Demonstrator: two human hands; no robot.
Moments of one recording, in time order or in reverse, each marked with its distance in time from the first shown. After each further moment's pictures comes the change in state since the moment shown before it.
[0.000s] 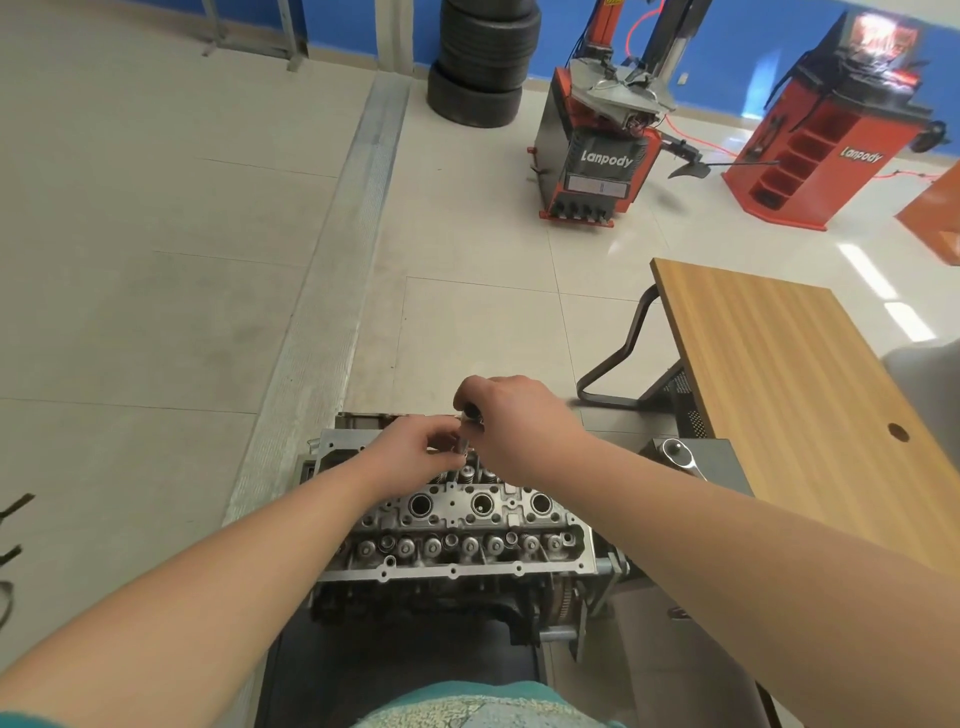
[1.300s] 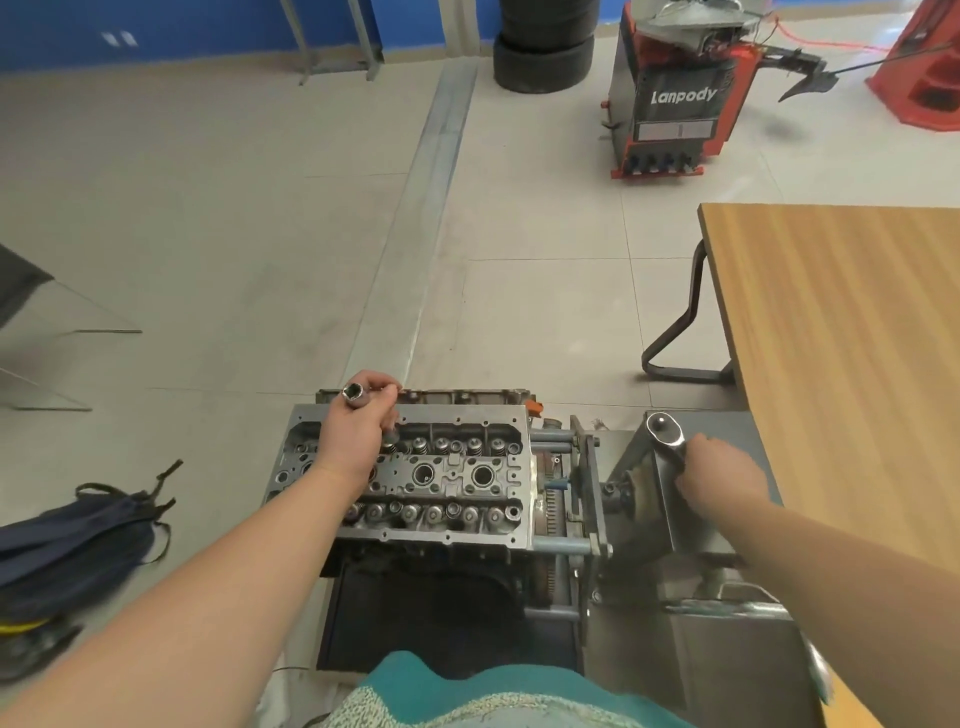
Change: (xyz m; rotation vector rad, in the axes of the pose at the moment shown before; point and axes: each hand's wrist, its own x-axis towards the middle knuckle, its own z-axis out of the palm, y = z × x) left_hand -0.001 0.057 0.080 -0.309 0.727 -0.167; right_hand -0.126 0.357 0.096 -0.142 -0.201 0.658
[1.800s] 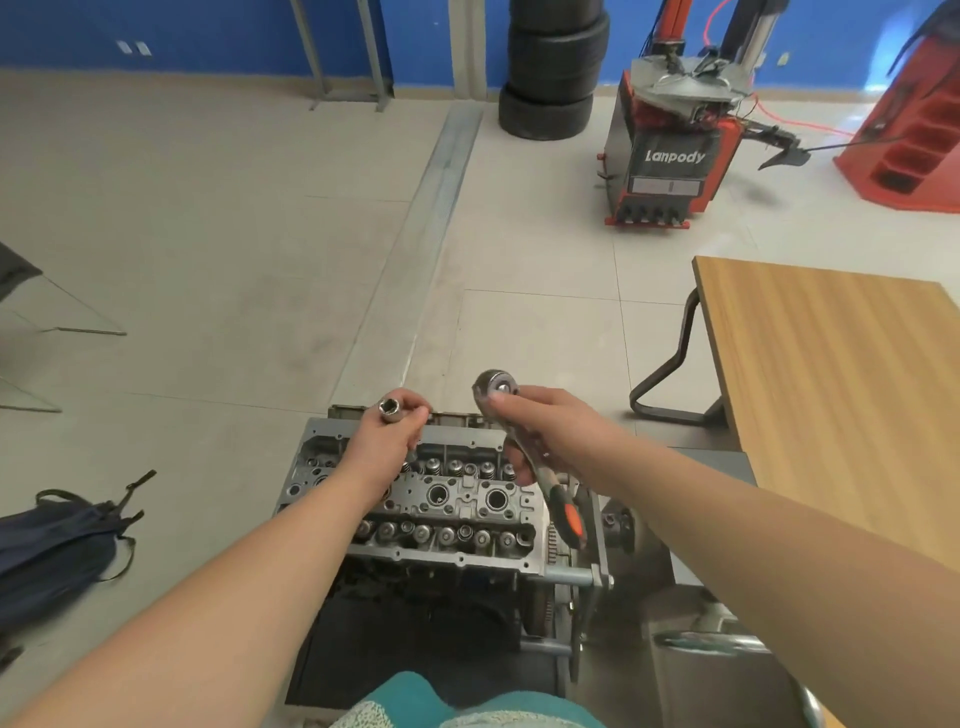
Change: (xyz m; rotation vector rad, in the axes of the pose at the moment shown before) left_hand 0.004 0.009 -0.010 0.074 -0.167 -0.044; right_hand -0.098 -0.184 -0.146 1.183 -0.665 -0.529
